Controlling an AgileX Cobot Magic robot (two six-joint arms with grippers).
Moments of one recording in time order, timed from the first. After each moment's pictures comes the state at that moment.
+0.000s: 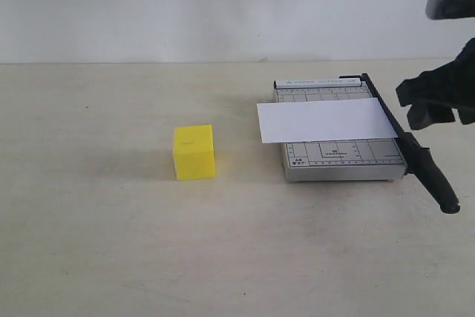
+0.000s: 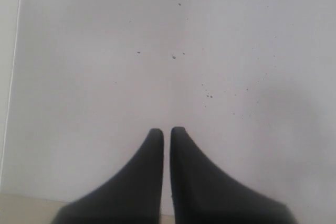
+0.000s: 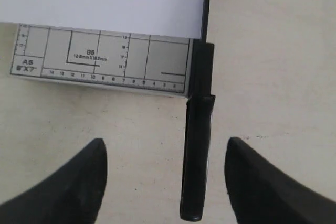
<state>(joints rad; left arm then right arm) -0.08 0.00 0.00 -0.14 -0.26 0.00 0.15 1.42 -0.99 0.03 0.74 -0.03</state>
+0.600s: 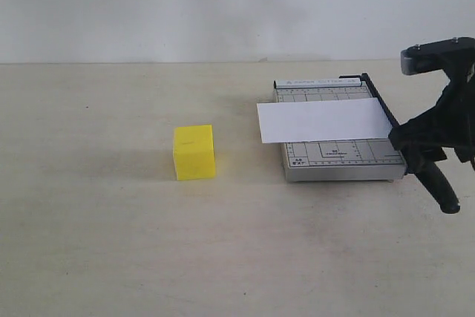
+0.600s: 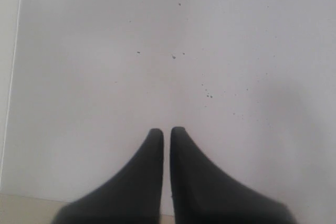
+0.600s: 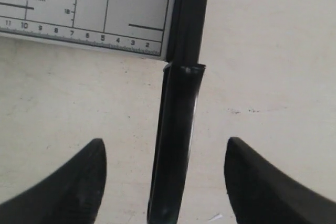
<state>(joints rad) -0.08 0.00 0.00 -0.14 -0.26 0.00 0.15 1.60 -1.00 -0.07 0.77 -0.01</state>
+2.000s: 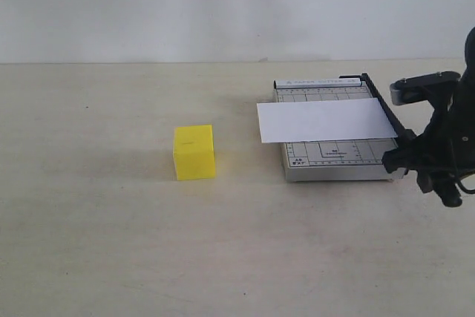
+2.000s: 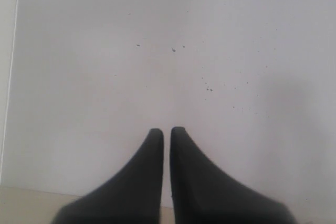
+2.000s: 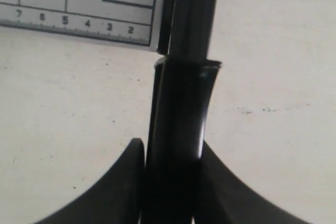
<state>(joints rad) -0.08 0.00 0.00 -0.14 -0.24 0.00 0.15 1.72 -0.99 -0.10 0.73 0.02</state>
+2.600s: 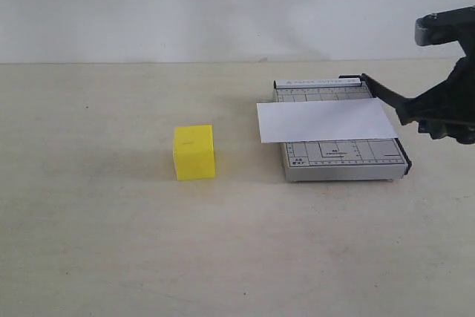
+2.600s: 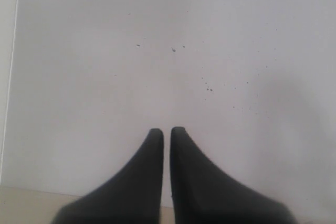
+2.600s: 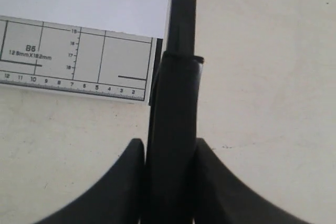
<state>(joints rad) -0.08 0.00 0.00 -0.14 -0.24 0.00 0.15 1.51 -0.99 -0.12 0.67 0.02</state>
